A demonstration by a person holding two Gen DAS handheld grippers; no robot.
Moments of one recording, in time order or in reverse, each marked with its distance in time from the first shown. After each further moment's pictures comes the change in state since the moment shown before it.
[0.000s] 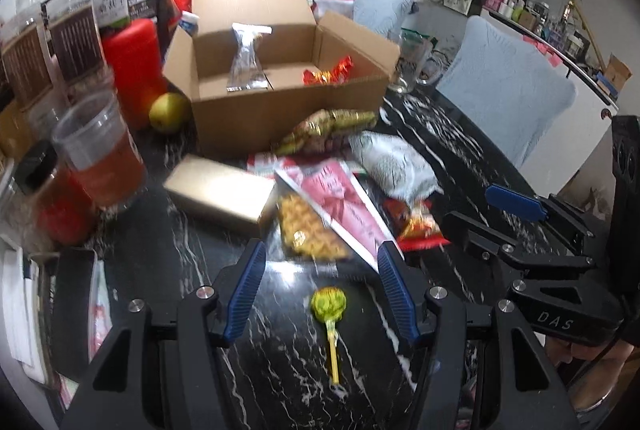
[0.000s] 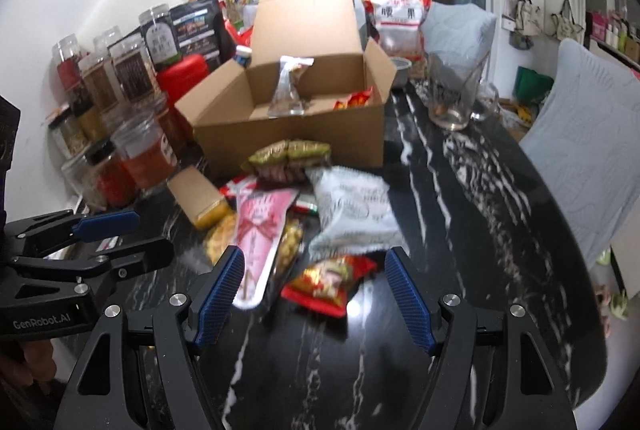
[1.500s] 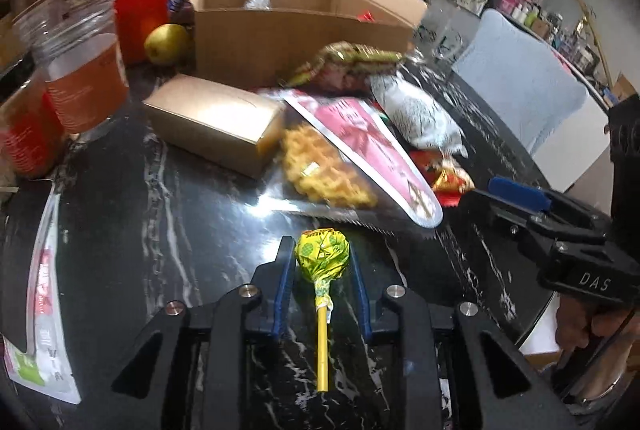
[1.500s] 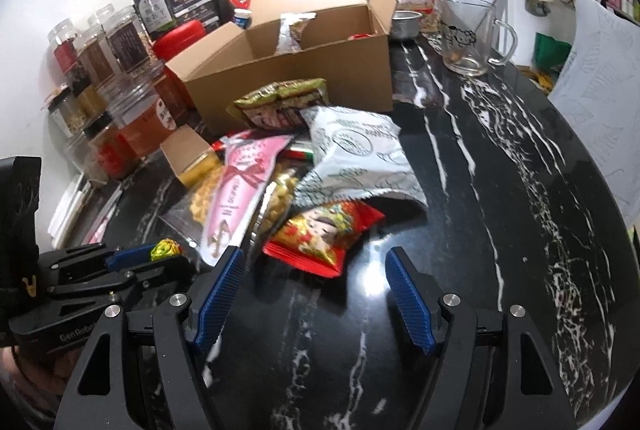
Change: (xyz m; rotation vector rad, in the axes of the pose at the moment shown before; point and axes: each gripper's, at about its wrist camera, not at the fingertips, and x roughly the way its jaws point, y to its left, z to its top) left arm 0.033 0.020 -0.040 -0.110 0.038 -0.032; right arm 0.032 -0.019 -0.018 0.035 0.083 0.104
